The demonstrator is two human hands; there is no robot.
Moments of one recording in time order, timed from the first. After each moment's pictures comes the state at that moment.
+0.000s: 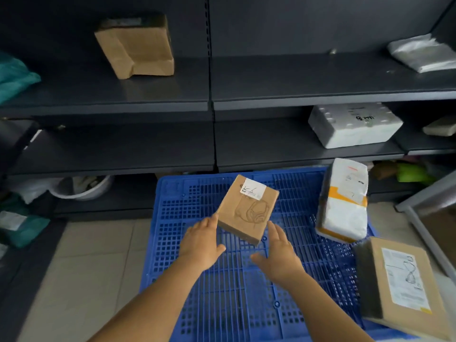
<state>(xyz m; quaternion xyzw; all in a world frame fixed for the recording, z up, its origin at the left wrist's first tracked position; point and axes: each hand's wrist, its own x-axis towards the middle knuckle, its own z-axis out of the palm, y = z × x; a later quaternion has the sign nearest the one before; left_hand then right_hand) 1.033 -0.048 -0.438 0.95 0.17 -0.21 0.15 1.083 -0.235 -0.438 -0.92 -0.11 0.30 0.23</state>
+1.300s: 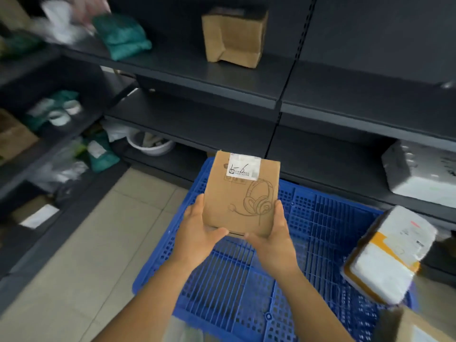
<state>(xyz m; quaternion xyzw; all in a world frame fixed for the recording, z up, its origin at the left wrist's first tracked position) 0.970 -0.077 -0.395 0.78 0.44 0.10 0.43 1.091 -0.205 -0.408 -0.82 -0.22 0.30 0.43</state>
